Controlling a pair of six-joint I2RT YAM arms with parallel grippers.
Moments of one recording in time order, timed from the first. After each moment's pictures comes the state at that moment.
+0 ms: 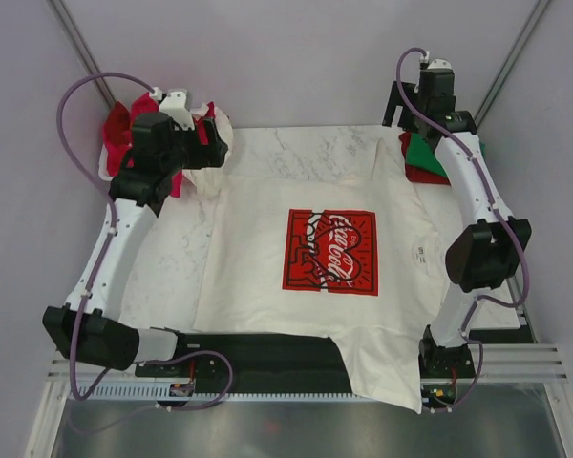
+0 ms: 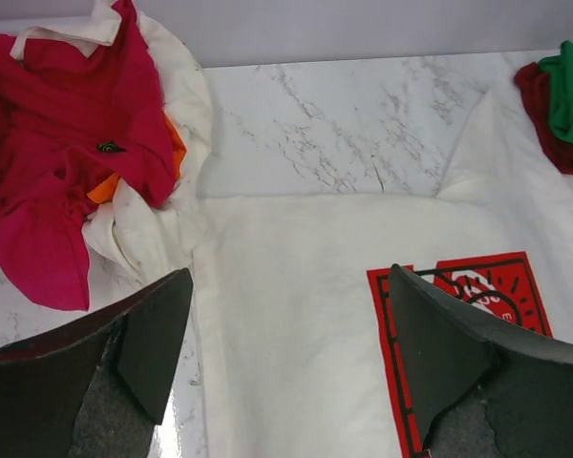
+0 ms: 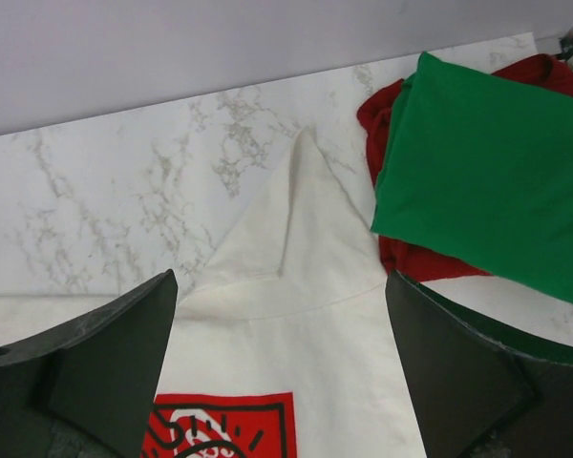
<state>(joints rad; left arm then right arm) -0.18 1.40 1.49 -0.46 0.08 -0.16 0.10 1.92 2.02 -0.63 0.17 0.22</state>
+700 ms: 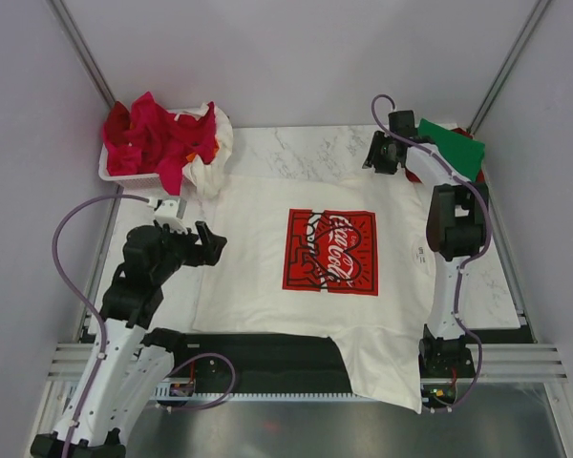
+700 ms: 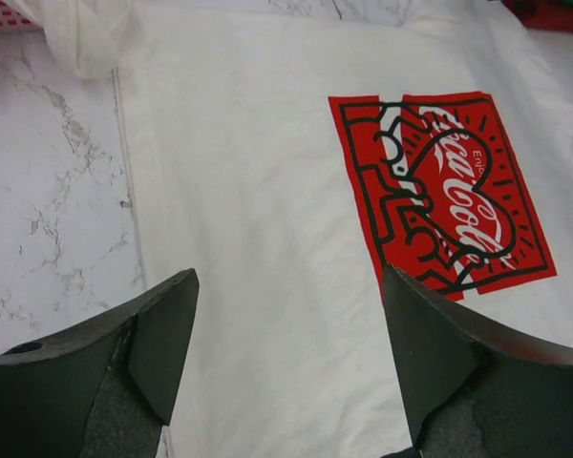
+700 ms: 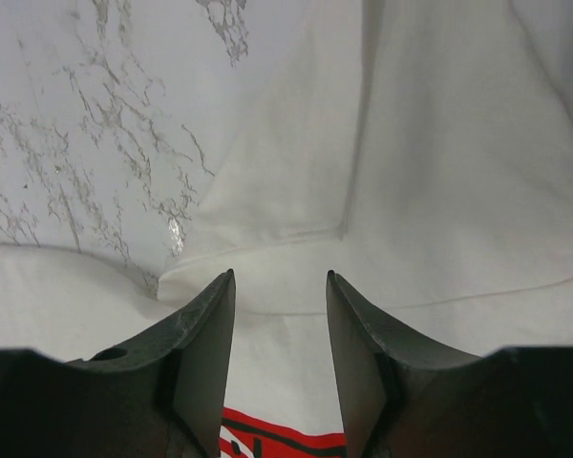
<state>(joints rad) -0.21 0.60 0.66 -0.45 0.19 -0.24 0.10 2.19 1.81 -0.48 -0.10 0.41</state>
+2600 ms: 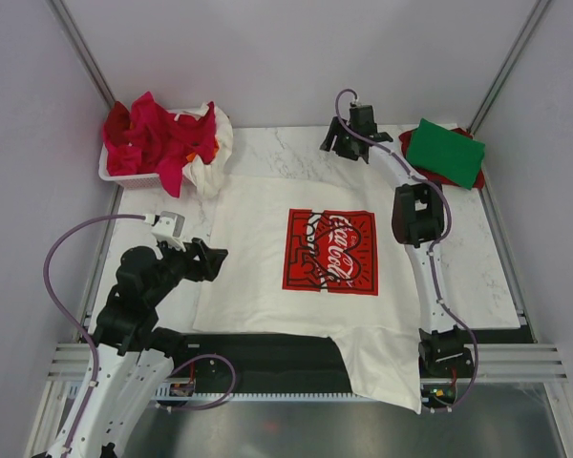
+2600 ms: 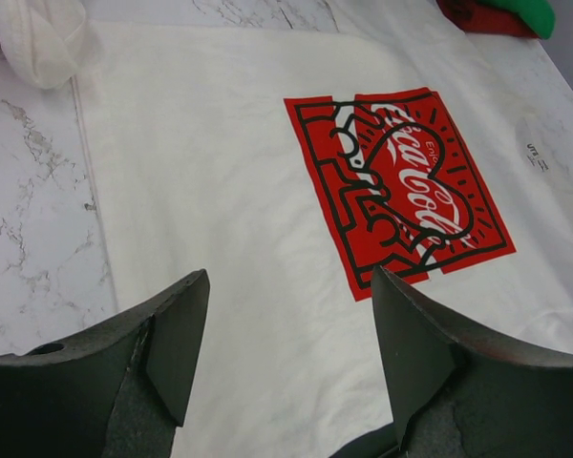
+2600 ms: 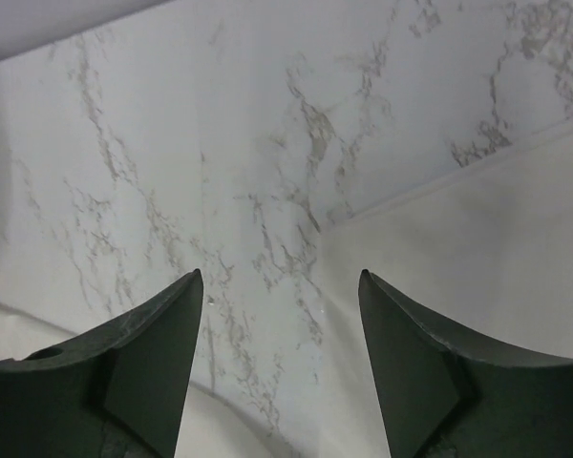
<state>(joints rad) -0.29 0.40 0.62 -0.50 0.19 -0.26 0.24 2.59 2.35 -0.39 -0.13 0.51</state>
